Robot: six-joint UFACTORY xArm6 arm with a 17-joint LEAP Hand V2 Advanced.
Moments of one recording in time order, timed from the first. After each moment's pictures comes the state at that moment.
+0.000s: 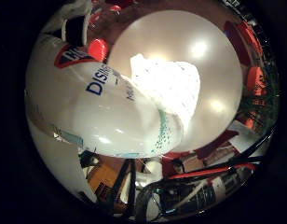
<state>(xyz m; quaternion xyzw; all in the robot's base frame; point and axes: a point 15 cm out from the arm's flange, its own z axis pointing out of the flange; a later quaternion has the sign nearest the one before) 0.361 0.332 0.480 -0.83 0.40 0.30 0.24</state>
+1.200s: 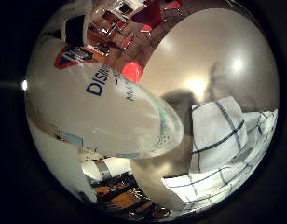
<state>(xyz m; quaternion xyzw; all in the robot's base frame) 0.393 0.440 0.280 -0.76 0.35 0.40 0.37</state>
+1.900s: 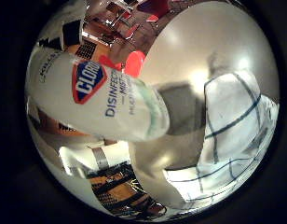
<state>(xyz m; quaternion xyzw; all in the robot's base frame) 0.360 0.429 0.274 -0.78 0.30 0.43 0.33</state>
